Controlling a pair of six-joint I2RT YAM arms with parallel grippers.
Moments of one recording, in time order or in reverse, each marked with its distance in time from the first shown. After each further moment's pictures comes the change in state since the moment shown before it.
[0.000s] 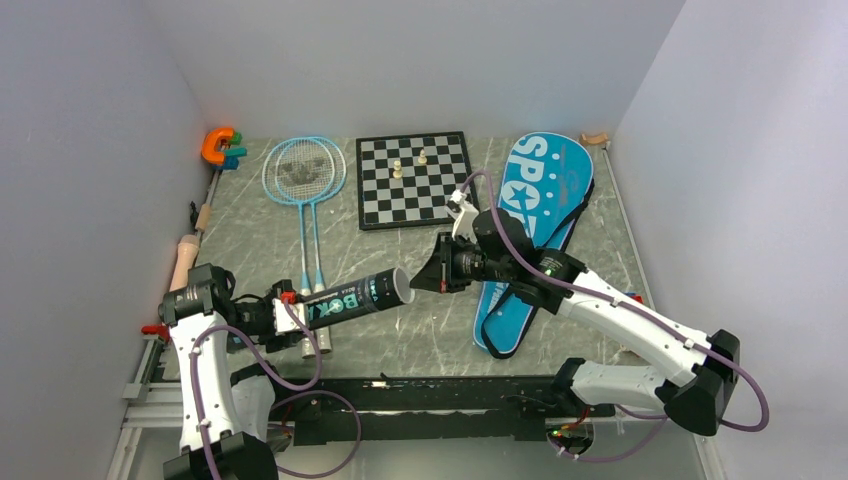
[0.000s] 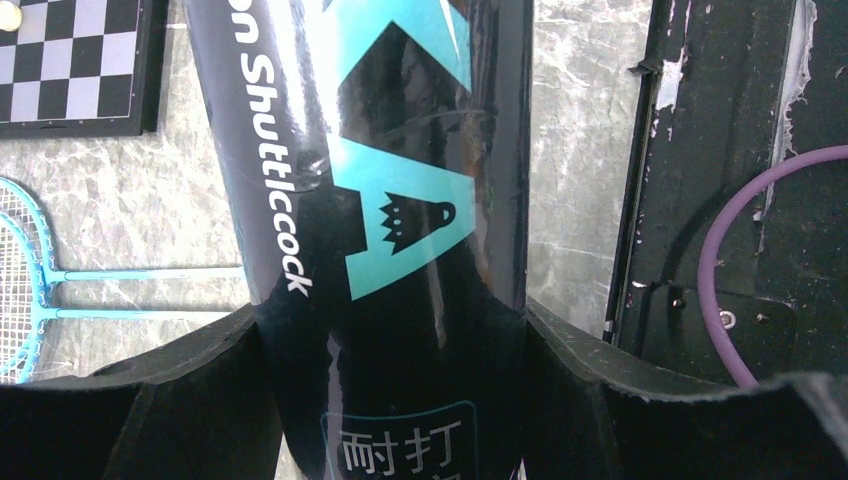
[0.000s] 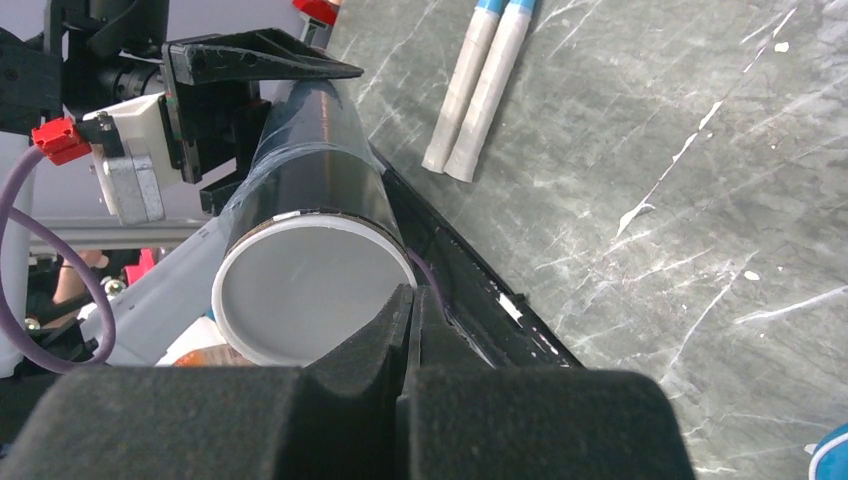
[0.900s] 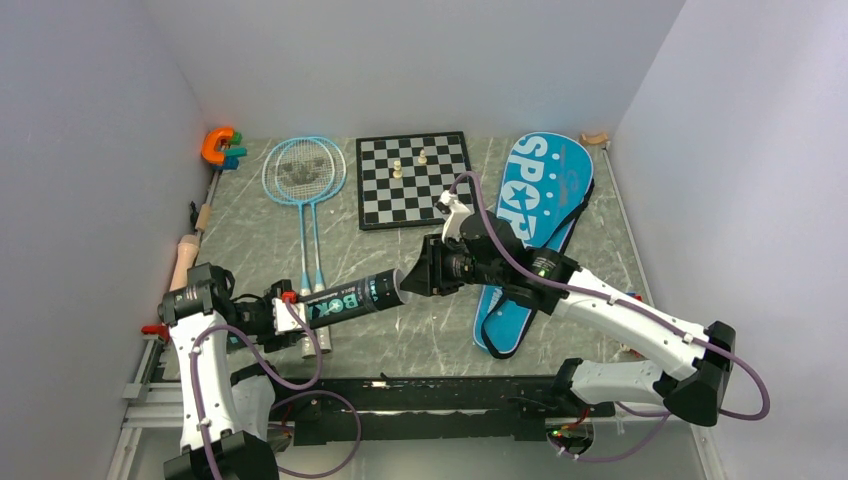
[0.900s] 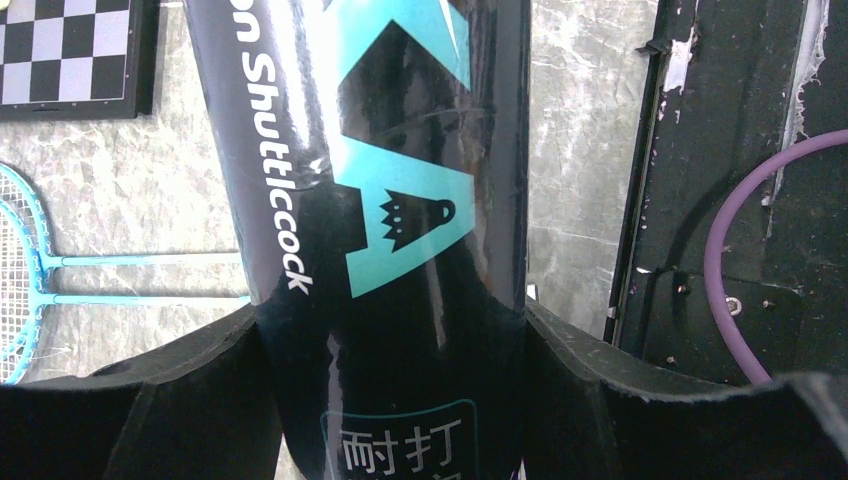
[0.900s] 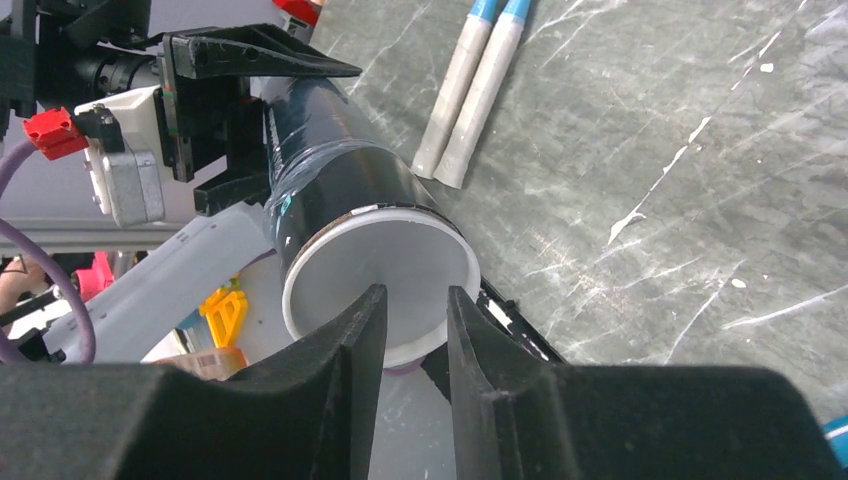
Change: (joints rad) left arm 0.001 0.001 0.000 0.011 -0.032 -0.004; right arm 0.086 0.039 0.070 -0.044 0.111 -0.029
